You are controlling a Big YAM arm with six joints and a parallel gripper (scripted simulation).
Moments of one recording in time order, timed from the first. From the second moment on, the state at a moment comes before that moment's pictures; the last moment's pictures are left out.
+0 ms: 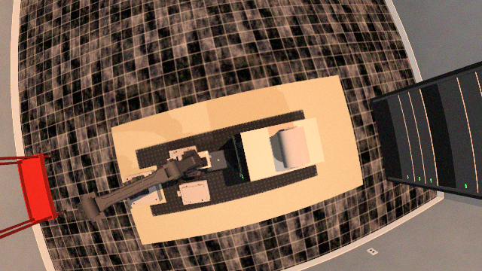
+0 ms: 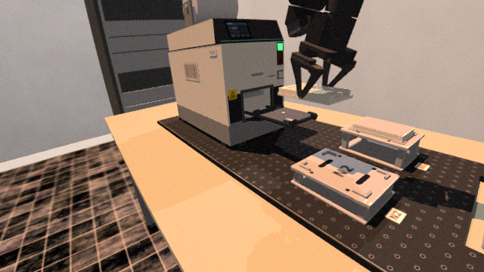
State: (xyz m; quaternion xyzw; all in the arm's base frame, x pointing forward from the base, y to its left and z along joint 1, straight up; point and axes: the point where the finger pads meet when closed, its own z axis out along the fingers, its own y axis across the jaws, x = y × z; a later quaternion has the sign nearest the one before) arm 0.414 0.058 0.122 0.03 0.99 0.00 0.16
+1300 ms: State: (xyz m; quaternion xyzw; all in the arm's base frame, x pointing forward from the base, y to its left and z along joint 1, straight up) arm 0.490 0.033 0.114 0.03 0.99 0.00 0.16
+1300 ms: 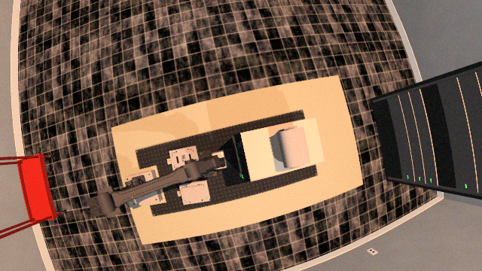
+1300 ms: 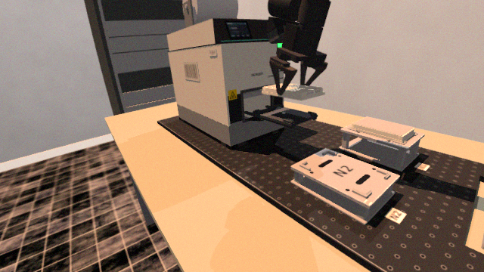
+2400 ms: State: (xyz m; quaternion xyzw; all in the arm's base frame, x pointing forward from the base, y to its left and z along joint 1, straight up) arm 0.515 0.026 0.108 0.03 0.99 0.00 0.15
